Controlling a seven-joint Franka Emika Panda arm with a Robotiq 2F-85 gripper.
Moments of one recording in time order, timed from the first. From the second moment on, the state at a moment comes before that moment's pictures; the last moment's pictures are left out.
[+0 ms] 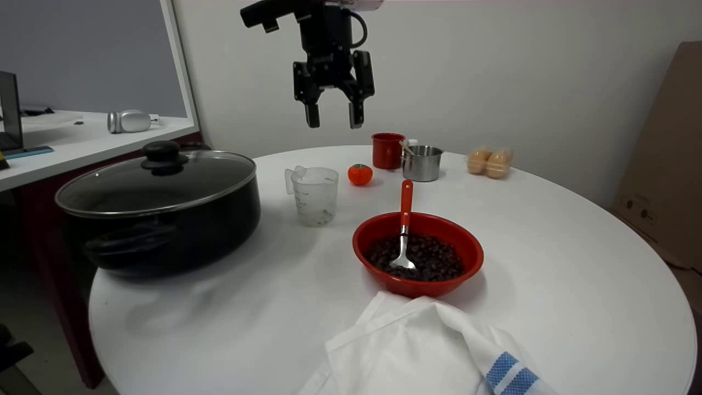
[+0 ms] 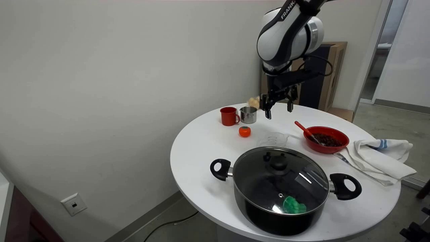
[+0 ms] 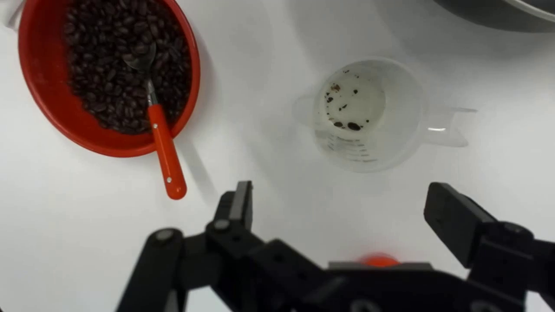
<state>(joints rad) -0.02 0.52 -0.01 -1.86 -0.19 2.33 0.19</state>
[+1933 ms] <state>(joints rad) 0.05 0.64 -0.11 -1.86 -0.26 2.44 0.12</state>
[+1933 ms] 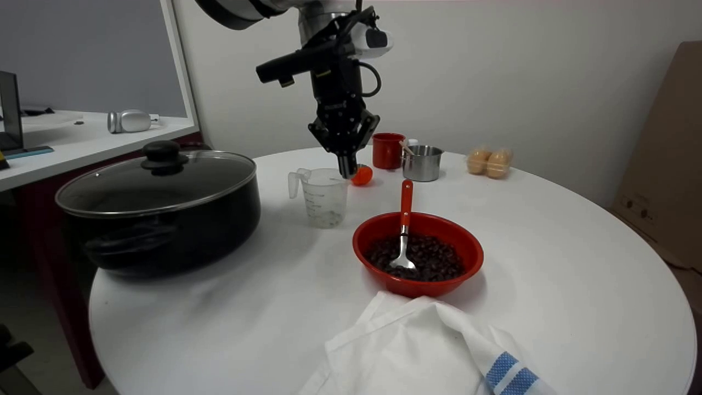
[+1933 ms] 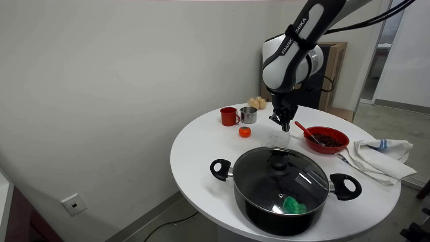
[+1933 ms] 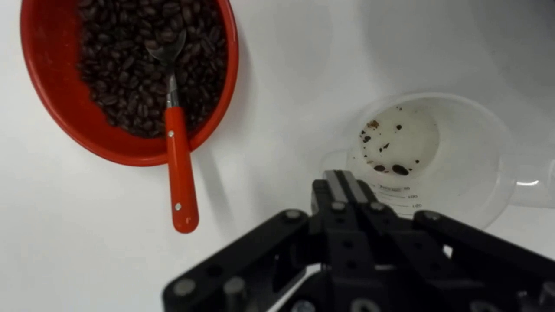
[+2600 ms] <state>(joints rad) 0.07 0.61 -0.13 -1.91 -0.26 2.49 0.20</state>
